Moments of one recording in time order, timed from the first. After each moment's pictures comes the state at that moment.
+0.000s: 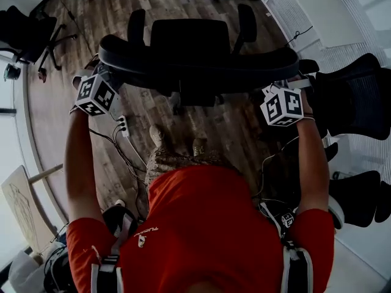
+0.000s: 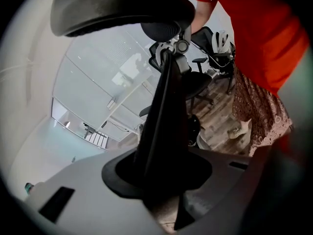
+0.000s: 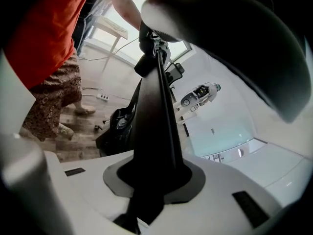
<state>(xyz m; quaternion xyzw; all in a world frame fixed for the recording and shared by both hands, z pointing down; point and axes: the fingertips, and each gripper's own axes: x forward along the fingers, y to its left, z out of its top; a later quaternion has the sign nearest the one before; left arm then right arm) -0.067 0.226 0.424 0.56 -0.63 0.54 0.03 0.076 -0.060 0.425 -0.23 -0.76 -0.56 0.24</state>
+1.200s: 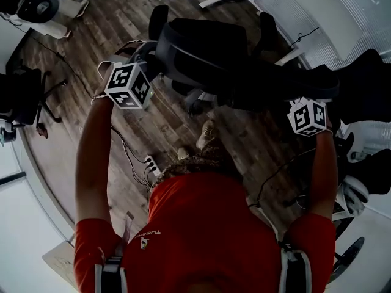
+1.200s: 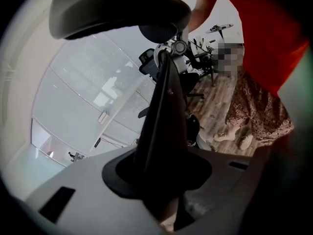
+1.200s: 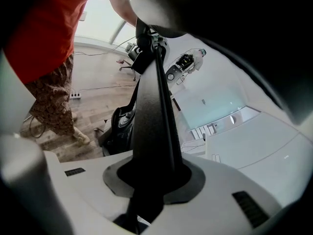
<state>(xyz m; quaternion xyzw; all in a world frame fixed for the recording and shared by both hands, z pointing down) -0.315 0.161 0.422 0.67 -0.51 0.54 -0.07 -0.085 -0.059 0.424 -0.09 -0.78 -0.50 0.36</state>
